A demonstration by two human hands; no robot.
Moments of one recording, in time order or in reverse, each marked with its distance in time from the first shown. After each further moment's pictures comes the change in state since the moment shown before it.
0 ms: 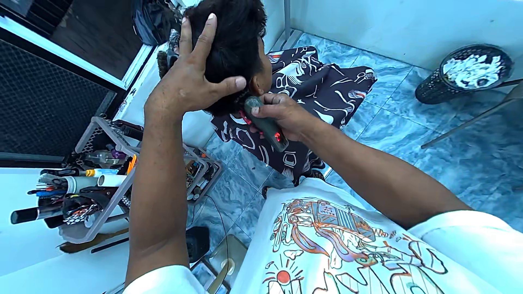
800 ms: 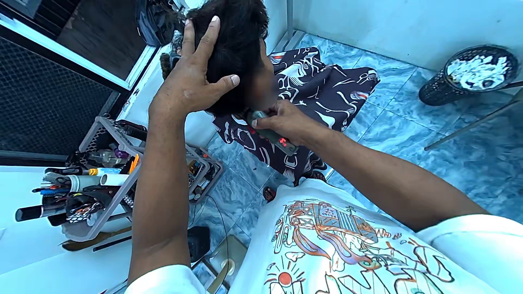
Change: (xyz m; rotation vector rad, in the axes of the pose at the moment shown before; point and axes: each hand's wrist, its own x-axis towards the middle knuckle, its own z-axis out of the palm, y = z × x) left_hand 0.000 -0.001 0.002 -0.011 0.024 0.005; right_hand -0.004 0.000 0.004 -0.300 0.117 0.015
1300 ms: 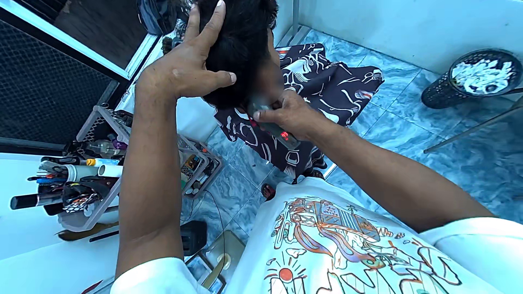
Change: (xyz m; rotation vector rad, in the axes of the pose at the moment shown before) left_hand 0.001 -0.006 -0.018 -0.017 -0.159 0.029; right_hand 0.001 0.000 -0.001 -0.050 -0.014 -0.111
